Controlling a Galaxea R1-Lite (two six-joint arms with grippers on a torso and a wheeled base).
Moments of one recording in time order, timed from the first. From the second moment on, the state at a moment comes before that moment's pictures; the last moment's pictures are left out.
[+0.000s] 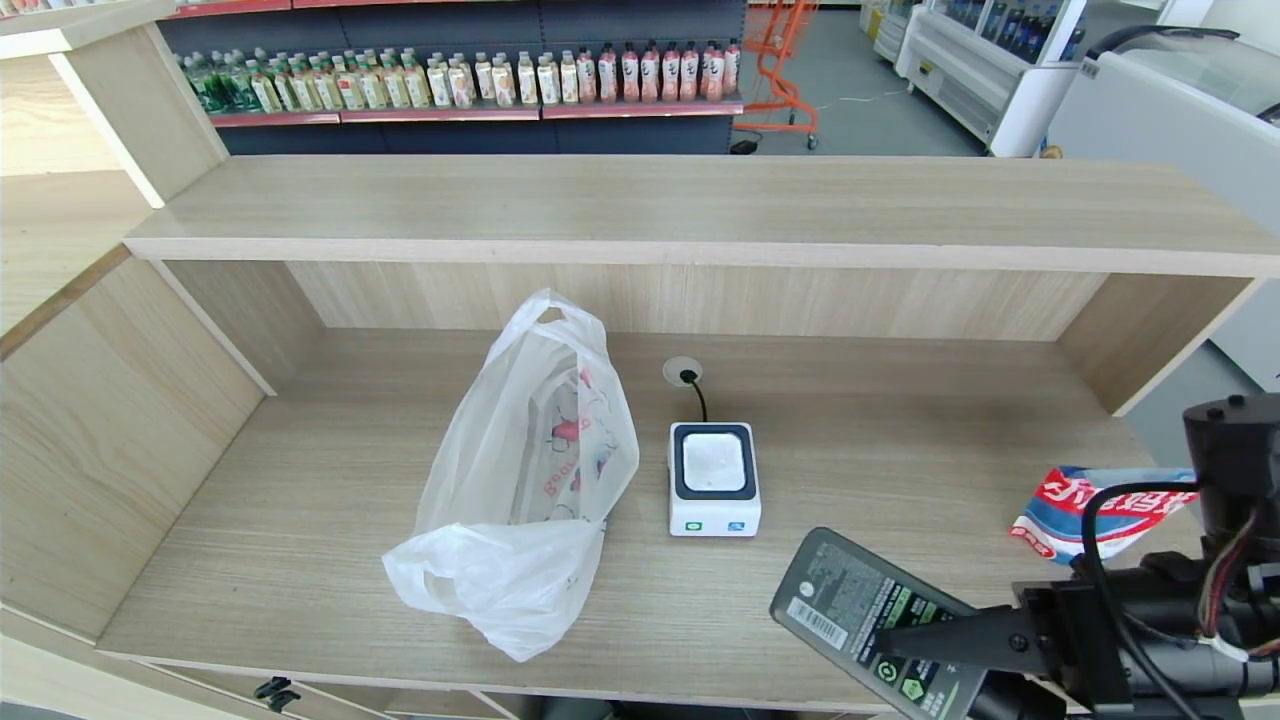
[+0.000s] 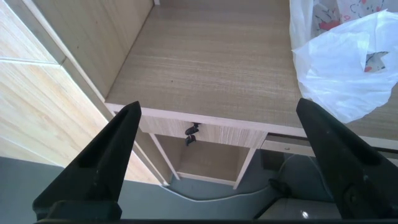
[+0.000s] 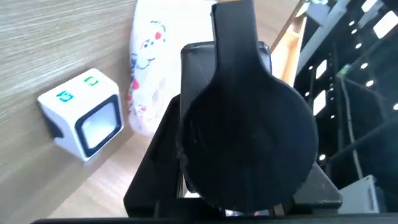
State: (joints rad) left arm 0.00 0.00 0.00 0.05 0.13 0.01; right arm 0.45 1.36 -0.52 -0.28 0.80 -2.71
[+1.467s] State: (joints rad) left arm 0.00 0.00 0.00 0.05 0.13 0.01; right arm 0.60 1.50 -0.57 -0.69 0.87 -2.73
